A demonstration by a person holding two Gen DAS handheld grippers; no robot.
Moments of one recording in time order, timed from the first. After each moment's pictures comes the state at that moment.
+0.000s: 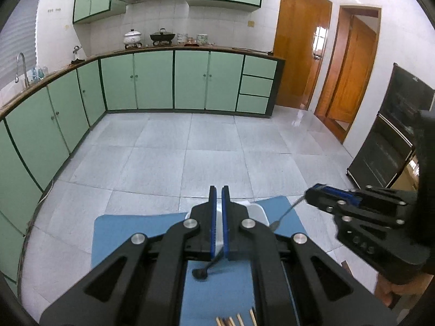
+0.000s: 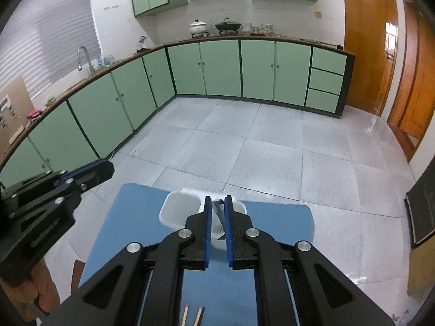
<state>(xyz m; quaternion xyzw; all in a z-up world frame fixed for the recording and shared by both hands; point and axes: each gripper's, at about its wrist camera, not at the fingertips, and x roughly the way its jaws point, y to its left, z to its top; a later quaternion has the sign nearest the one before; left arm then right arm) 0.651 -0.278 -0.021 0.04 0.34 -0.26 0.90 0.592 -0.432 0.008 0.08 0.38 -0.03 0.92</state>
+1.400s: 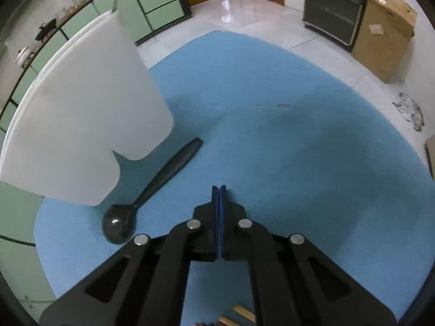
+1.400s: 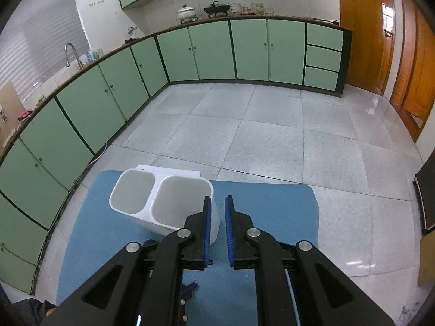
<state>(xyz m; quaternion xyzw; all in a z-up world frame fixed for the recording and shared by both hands) 0.589 -0.381 -0.269 0.34 0.42 -0.39 0.74 0.611 -0.482 -0.075 0.11 0.41 -0.03 0.91</state>
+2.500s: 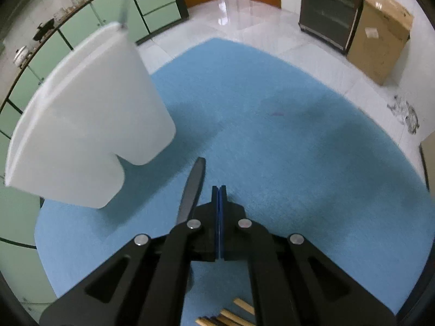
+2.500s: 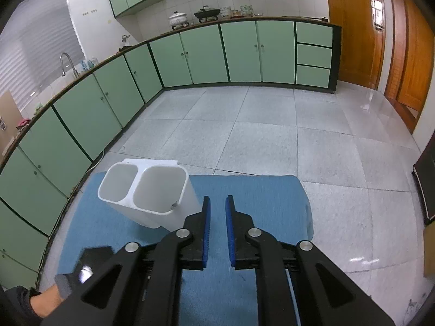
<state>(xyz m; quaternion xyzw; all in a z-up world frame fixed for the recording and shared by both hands) 0.608 -0.357 -0.242 0.33 0.43 -0.40 0.74 0.589 -0.505 -0.089 0.12 0.39 -0.04 0.91</state>
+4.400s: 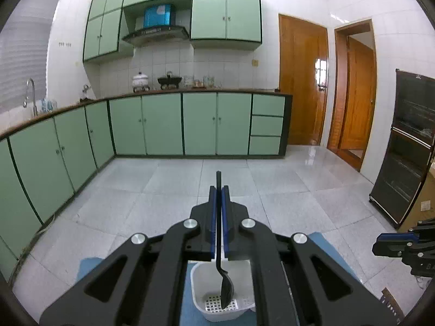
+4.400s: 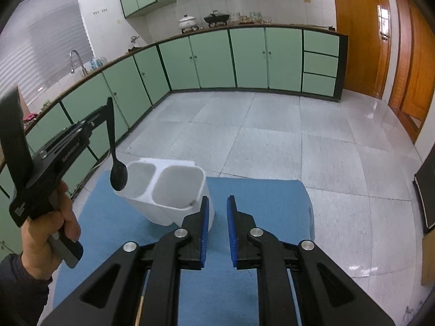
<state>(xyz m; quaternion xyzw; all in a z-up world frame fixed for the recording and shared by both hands) 0.676 -0.300 -0.082 0.04 0.19 -0.24 0.95 0.576 -0.493 -0.080 0.10 0.39 -0.03 0.92</state>
